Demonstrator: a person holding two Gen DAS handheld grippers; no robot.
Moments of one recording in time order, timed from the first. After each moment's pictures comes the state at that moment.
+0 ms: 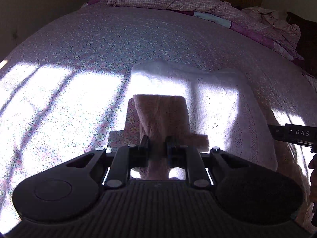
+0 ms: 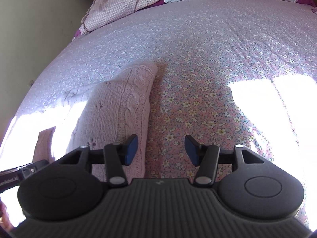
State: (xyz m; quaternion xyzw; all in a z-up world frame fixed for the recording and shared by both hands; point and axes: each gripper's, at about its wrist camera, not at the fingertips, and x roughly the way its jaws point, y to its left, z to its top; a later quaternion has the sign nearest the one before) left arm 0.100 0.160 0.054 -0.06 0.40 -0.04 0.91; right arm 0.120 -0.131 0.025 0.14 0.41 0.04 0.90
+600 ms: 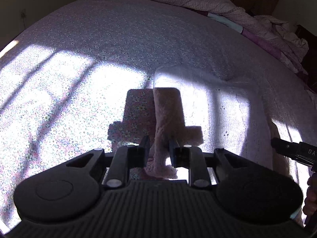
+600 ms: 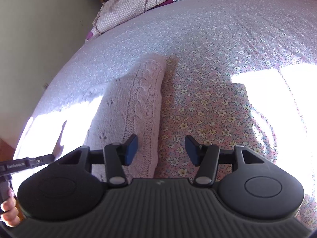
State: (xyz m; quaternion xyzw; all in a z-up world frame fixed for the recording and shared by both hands) left arm 0.107 0.202 0.065 -0.12 0.43 -0.03 0.89; right arm 0.104 -0.138 0.032 0.20 0.39 0.09 0.89
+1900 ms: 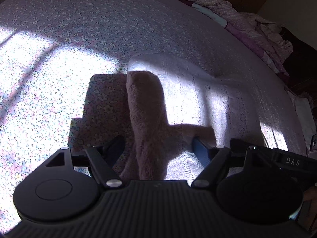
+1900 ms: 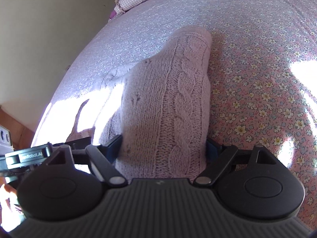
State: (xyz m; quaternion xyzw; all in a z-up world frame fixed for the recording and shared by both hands) left arm 0.165 0.196 0.017 -0.18 0.45 -0.11 0.87; right arm 0.159 -0.091 -0.002 0.20 0.44 0.17 0.86
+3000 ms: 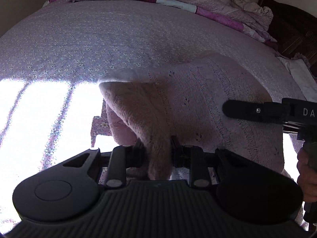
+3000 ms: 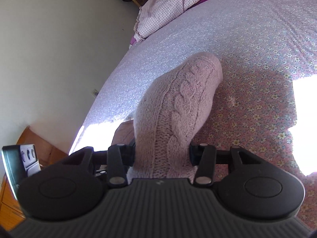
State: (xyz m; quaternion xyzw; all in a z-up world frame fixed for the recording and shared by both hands) left arm 0.129 0.096 0.069 -0.05 0.44 -0.15 0.88; right arm 0.119 -0.147 0.057 0.27 0.37 0.21 0.86
